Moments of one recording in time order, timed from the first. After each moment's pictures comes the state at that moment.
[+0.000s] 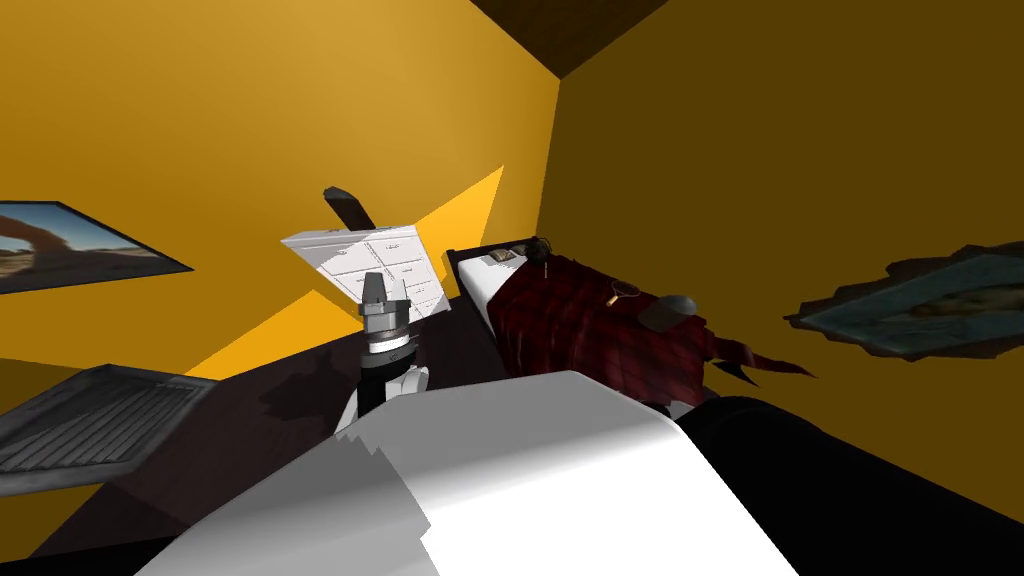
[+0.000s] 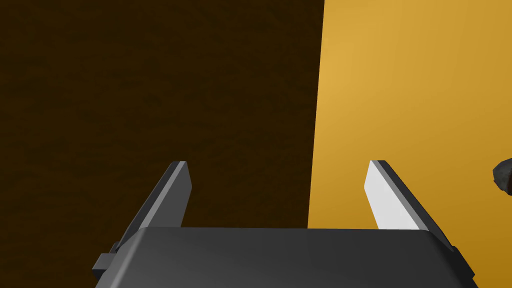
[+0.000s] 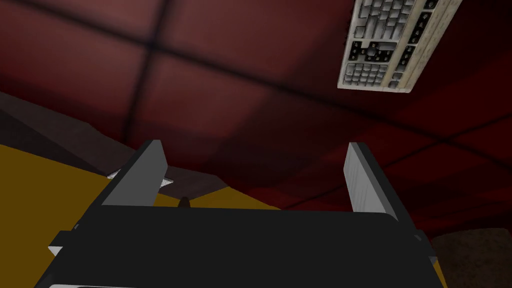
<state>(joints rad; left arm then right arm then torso) 0.46 0.02 -0.02 -2.24 -0.06 -0.61 -0.17 0.81 -1.16 0.34 -1.73 -0.31 0.72 -0.74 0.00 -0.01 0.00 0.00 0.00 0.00</state>
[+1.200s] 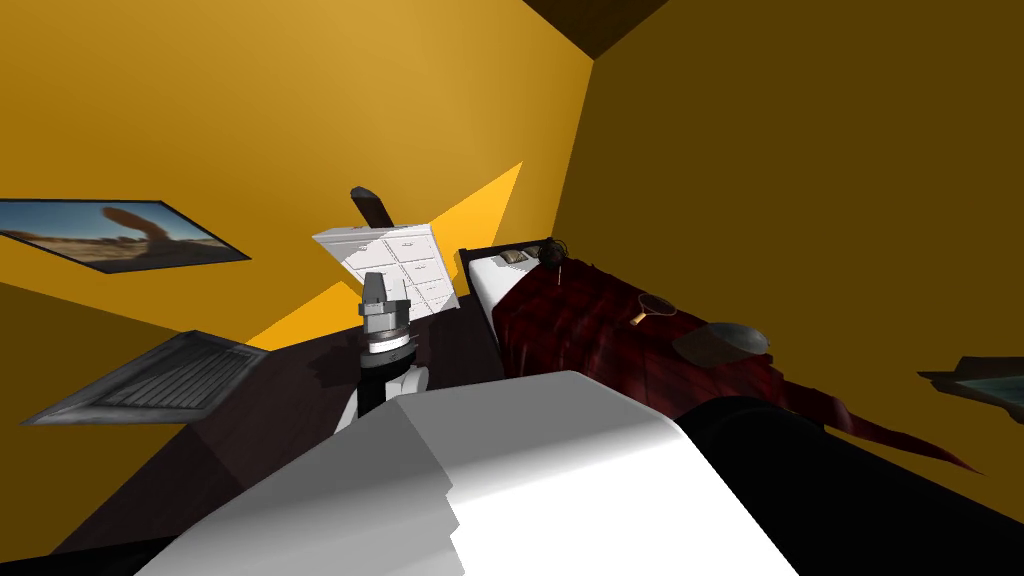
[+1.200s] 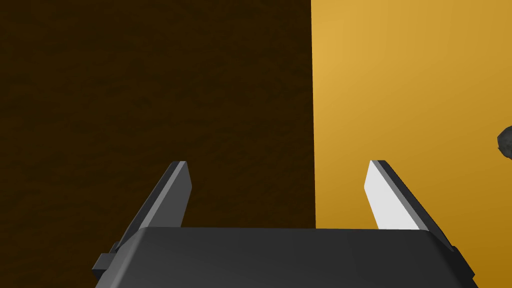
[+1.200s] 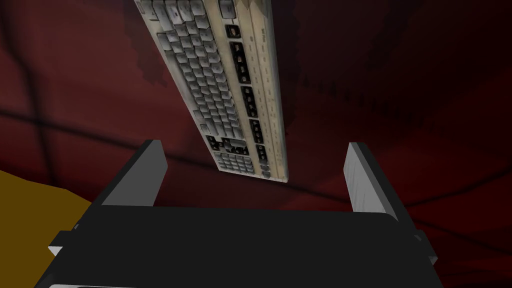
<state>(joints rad) 0.46 0.02 -0.02 -2.24 -0.06 -0.61 -0.17 0.78 -1.04 0.43 -1.62 -0.37 0.70 -0.77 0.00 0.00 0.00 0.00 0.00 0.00</state>
